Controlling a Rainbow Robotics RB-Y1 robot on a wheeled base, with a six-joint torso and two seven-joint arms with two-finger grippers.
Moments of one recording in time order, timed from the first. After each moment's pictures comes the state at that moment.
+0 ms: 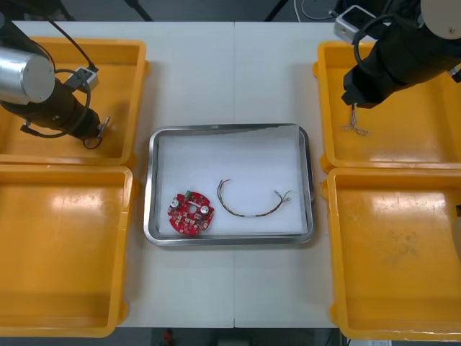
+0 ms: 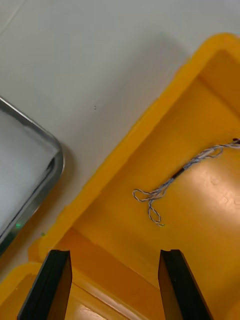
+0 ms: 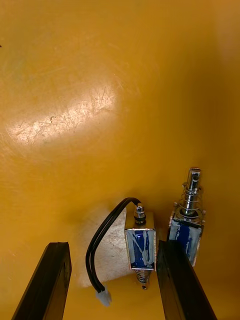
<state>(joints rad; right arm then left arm) -0.85 -0.50 0.01 -1.79 -0.52 1.92 1.83 -0.77 0.74 -0.26 -1.21 0.70 1.30 -1.74</state>
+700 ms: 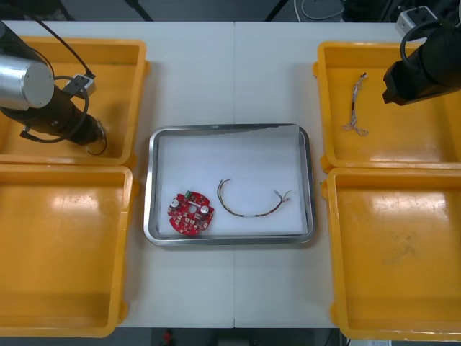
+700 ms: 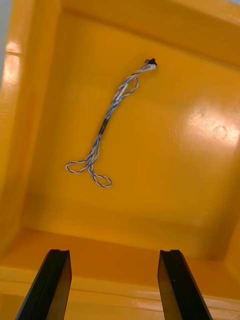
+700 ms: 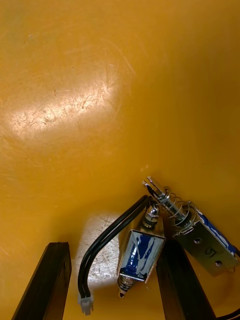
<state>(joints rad) -0.80 -0.50 -0.14 -1.71 -0.36 1.92 1.64 -0.77 0.74 -0.28 -1.15 0.71 1.27 -1.74</state>
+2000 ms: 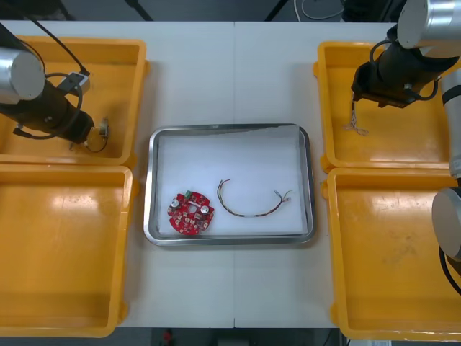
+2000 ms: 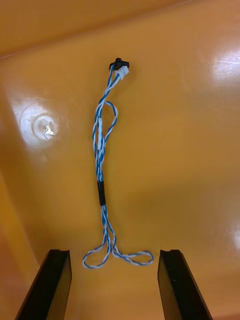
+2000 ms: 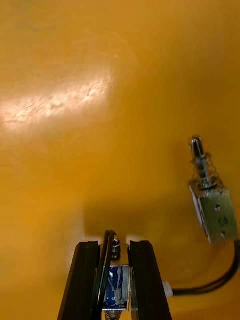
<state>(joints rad) -0.96 -0.42 -0.12 -1.12 -0.28 1.53 1.25 -0.77 0.75 -0.21 -1.17 0.74 1.36 -1.74</state>
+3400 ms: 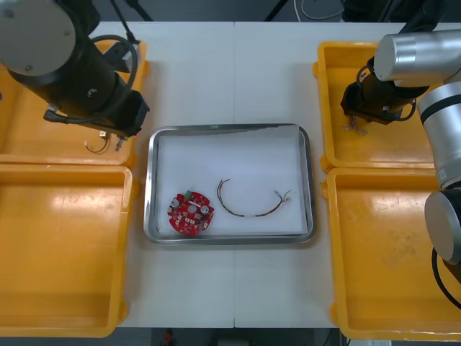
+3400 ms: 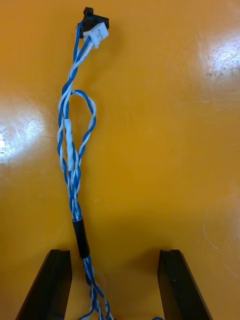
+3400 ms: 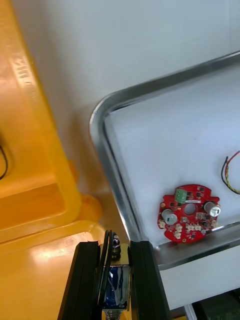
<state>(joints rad) -0.97 -0.40 -0.06 -0.90 -0.27 1.30 1.18 -0.83 0.69 -0.27 -1.90 0.87 1.91 -1.08</state>
